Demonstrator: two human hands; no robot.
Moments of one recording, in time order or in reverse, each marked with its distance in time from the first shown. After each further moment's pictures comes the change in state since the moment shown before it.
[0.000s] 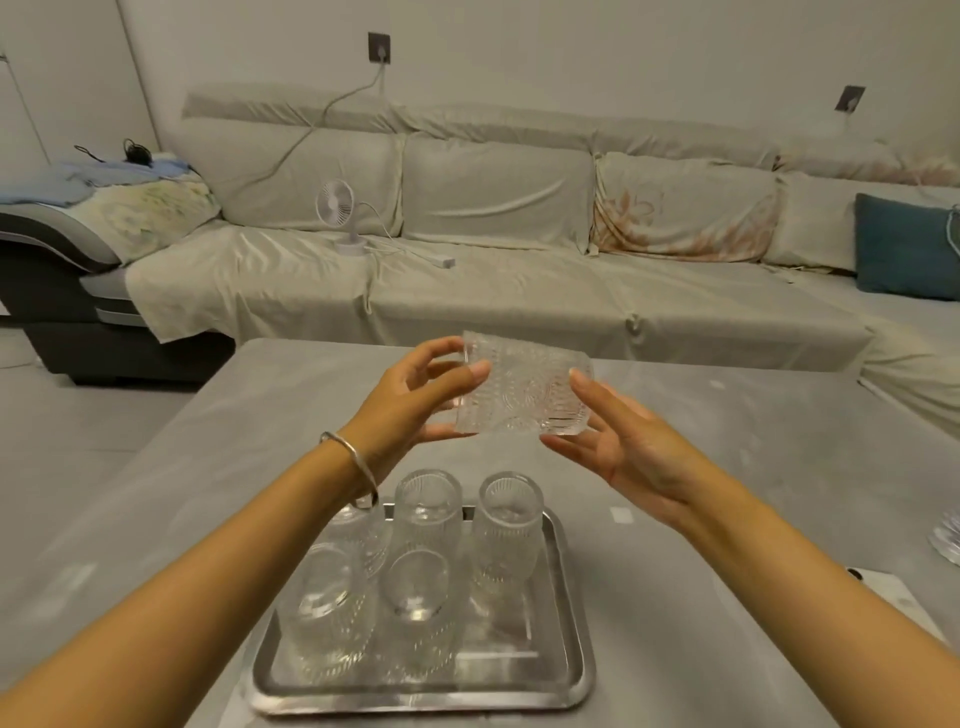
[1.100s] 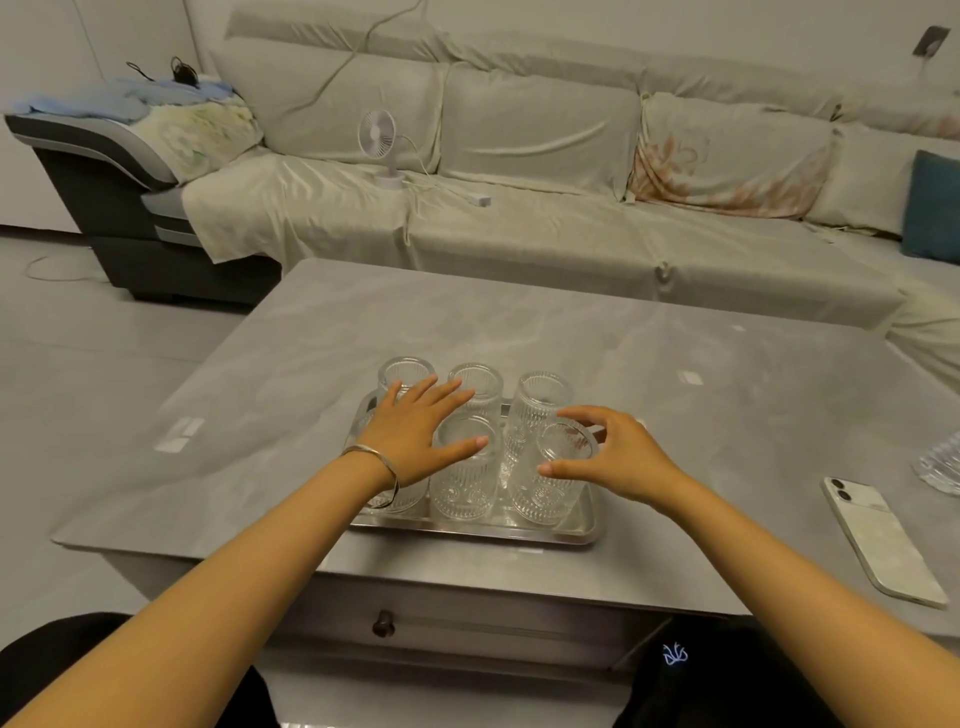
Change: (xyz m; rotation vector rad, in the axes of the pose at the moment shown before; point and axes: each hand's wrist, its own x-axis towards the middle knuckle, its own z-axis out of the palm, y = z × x) left_hand -0.089 -0.104 -0.041 1.367 -0.092 0.037; right_hand -0.051 0.096 0.000 -1.070 0.099 -0.008
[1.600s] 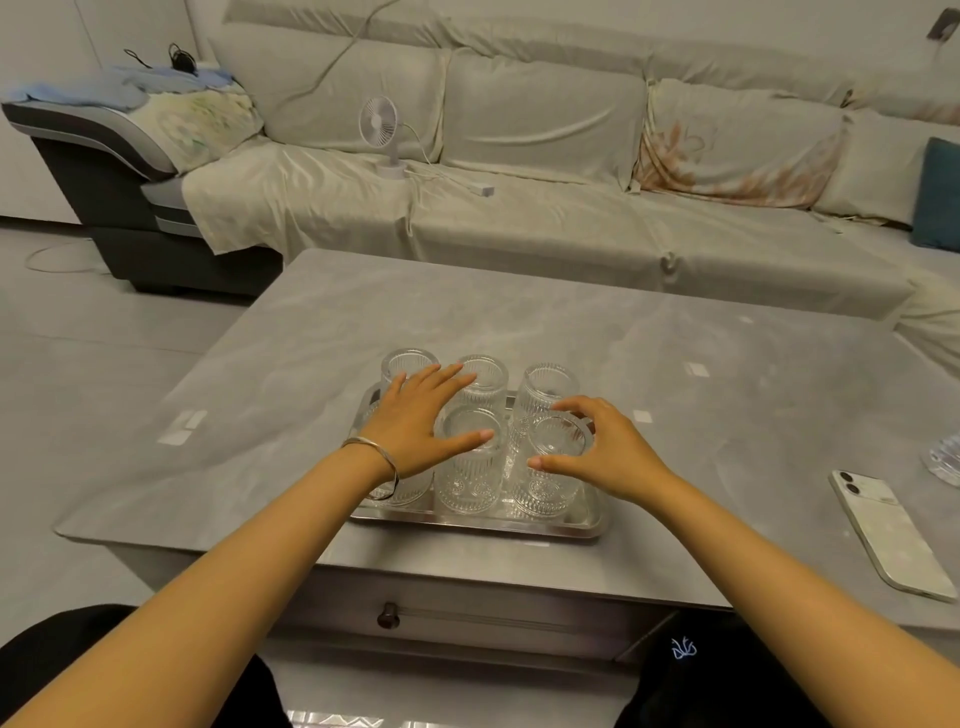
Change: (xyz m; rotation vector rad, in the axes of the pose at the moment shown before) left_hand -0.002 0.003 -0.008 -0.135 0.085 0.018; right_hand 0.005 0.001 0.018 -0.058 0.020 -0.061
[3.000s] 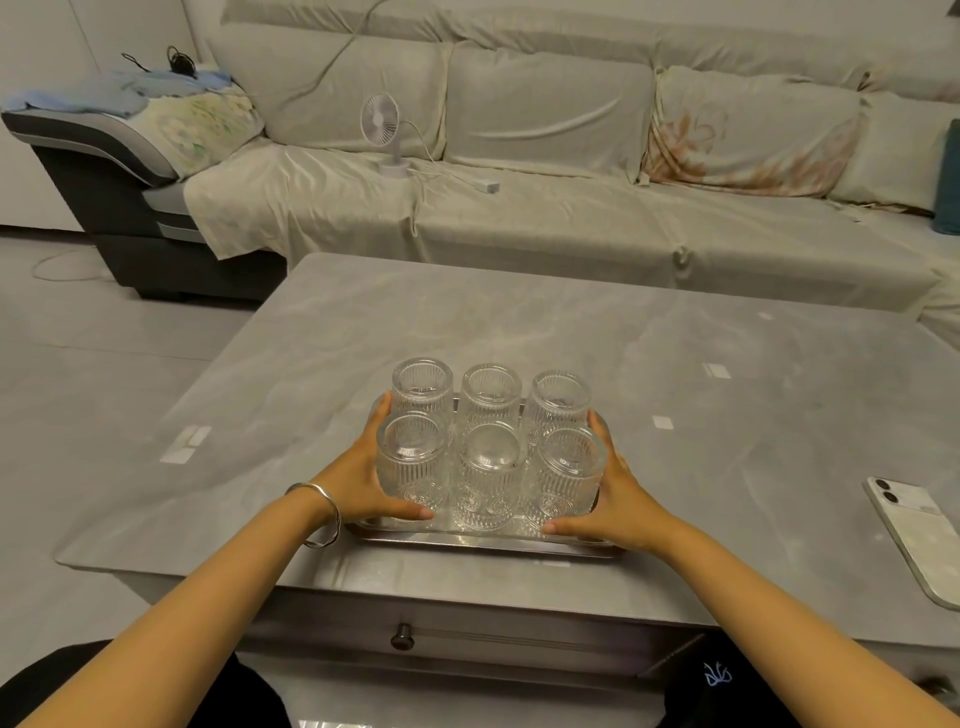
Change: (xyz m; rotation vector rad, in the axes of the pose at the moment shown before) left_hand -0.028 -0.081 0.020 -0.456 -0.174 -0.170; right_hand 0.007 0.048 0.041 0.087 -0.134 -0.024
